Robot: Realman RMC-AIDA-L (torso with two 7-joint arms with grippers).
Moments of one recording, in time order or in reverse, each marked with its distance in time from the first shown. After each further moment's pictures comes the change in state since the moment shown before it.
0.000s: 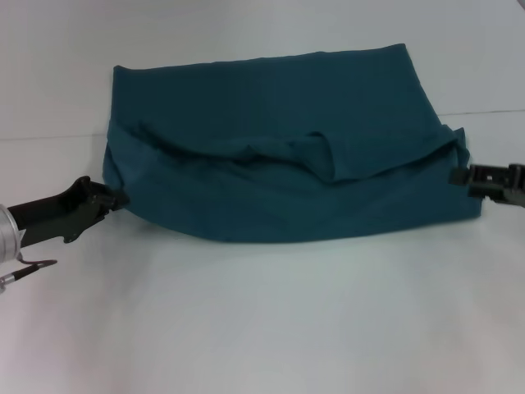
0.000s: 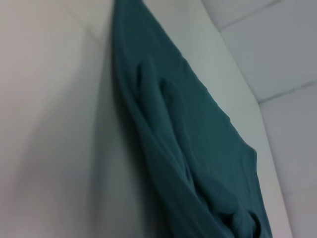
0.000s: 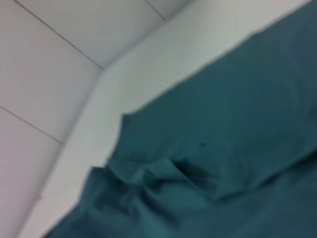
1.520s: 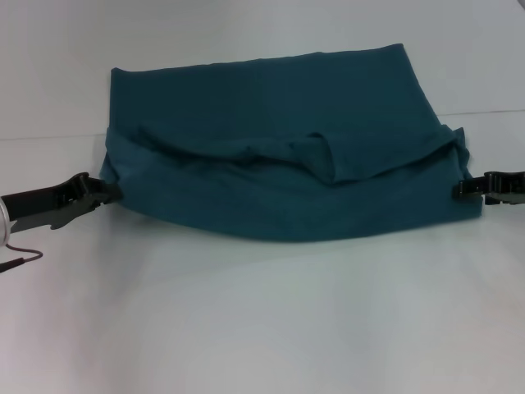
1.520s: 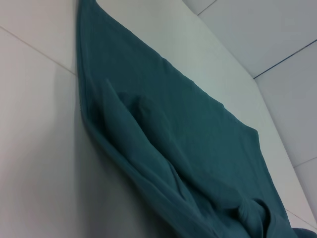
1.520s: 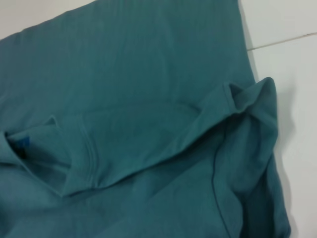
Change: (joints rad) left arm -0.005 0.011 0.050 0.084 0.049 0.025 0.081; right arm 0.224 0.000 -0.009 0.113 -0.508 0.340 0.169
